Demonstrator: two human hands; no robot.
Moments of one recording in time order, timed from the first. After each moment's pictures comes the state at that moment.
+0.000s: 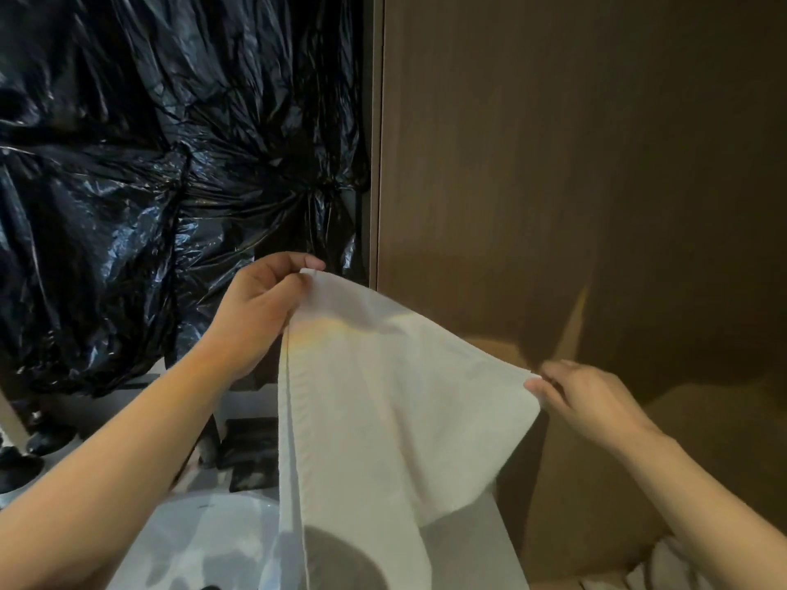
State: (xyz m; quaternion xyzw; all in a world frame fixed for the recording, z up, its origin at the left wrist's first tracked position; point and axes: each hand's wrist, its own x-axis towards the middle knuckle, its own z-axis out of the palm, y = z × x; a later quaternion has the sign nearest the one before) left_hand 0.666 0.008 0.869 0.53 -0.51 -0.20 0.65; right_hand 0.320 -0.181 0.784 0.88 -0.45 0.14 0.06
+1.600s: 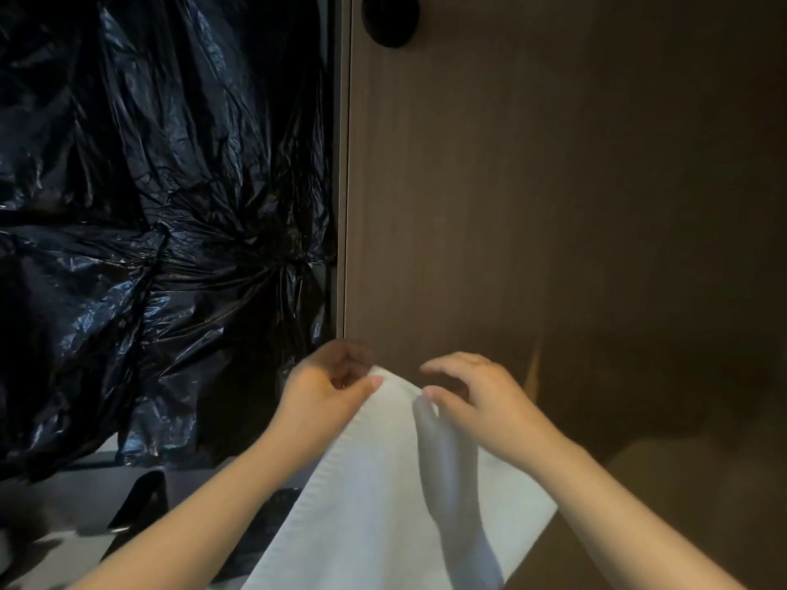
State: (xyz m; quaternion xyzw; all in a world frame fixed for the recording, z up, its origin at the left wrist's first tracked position) left_hand 0.581 -0.022 0.868 0.58 -0.53 -0.14 0.60; right_hand 0.384 -0.108 0.890 0.91 -0.29 0.29 -0.09
